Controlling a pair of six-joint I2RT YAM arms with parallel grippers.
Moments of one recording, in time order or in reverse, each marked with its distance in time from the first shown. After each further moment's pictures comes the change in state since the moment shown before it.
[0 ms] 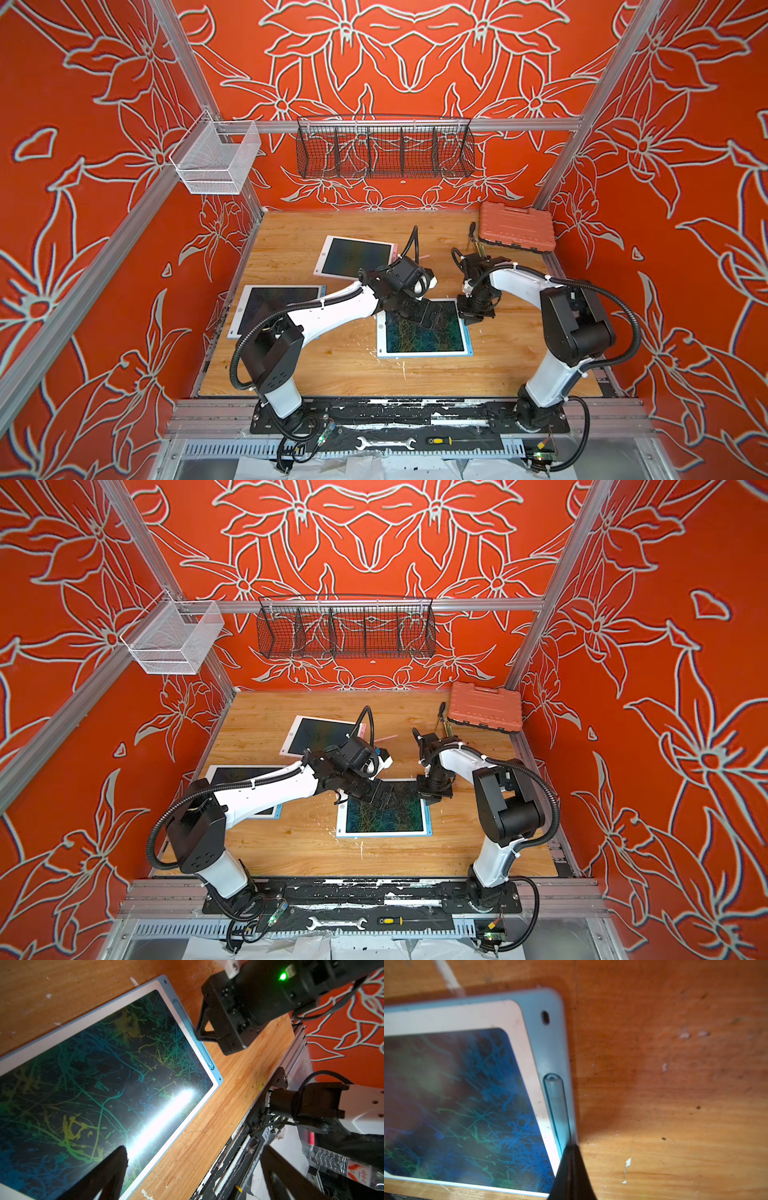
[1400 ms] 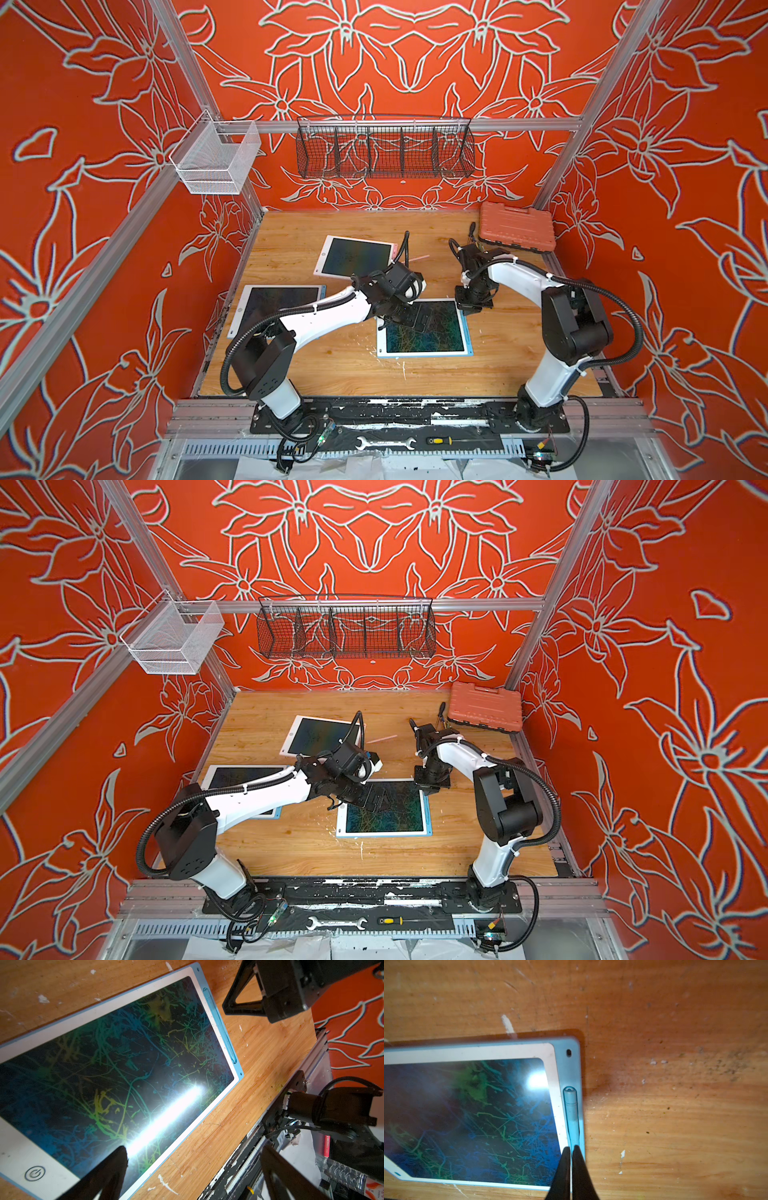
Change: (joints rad) left arm 0.013 -0.066 -0.093 0.004 -0.075 -0.033; right arm 0.017 0.008 0.116 -0.060 0.031 0.019
